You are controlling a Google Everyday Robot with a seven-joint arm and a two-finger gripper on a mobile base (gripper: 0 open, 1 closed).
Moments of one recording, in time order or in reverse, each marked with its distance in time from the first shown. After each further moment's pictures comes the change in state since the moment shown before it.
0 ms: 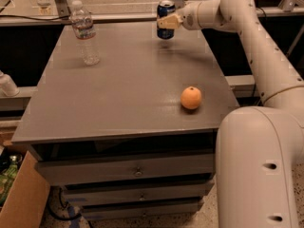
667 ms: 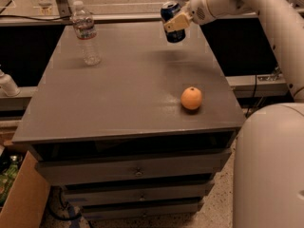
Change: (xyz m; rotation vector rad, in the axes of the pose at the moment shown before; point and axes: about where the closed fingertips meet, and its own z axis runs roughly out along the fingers) arm -0.007 0.044 -0.061 -0.041 0.222 -0.178
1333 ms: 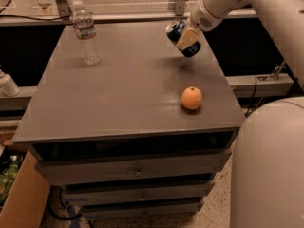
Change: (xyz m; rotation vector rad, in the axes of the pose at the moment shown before) arm 0.051 0.026 -0.024 -0.033 0.369 -0.281
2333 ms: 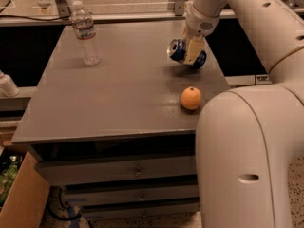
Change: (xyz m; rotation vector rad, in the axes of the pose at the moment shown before) arm 0.029 0.046 0.004 -0.299 0.238 -0.330
